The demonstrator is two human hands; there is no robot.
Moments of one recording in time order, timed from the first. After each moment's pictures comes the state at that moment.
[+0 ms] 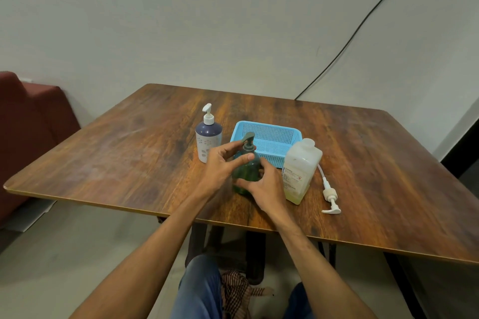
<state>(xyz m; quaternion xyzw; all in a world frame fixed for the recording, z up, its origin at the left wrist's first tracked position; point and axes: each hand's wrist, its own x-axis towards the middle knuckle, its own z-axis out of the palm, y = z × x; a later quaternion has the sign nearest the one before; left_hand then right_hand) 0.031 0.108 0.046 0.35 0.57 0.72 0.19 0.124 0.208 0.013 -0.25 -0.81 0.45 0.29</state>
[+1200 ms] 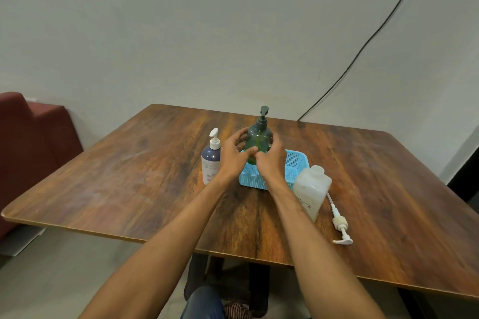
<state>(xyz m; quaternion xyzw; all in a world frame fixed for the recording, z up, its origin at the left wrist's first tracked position) -0.033 0.171 0.077 0.33 0.66 0.67 0.06 0.034 0.246 0.083 -0.28 -0.74 0.47 0.39</state>
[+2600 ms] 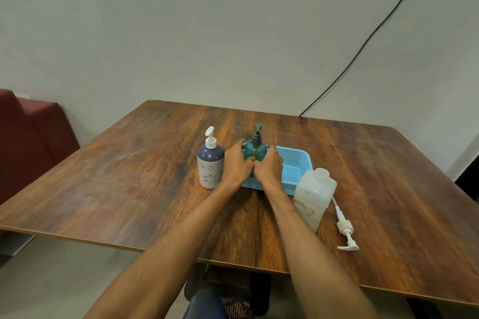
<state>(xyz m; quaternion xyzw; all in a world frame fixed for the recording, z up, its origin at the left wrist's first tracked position) -0.038 0.191 0.053 0.32 0.79 0.52 0.01 0.008 0.267 0.048 -0.37 -0.78 0.40 0.29</state>
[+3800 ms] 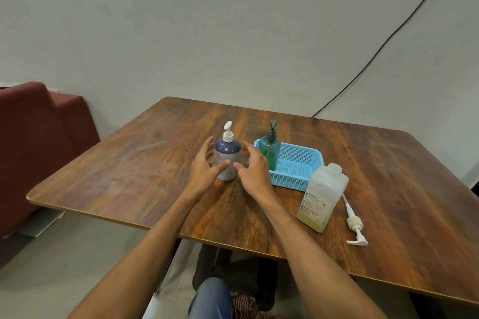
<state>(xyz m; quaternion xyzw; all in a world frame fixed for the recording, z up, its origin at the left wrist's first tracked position) -0.070 0.079 0.026 0.28 0.74 0.61 0.04 0.019 0.196 0.045 -0.18 -0.84 0.42 0.29</state>
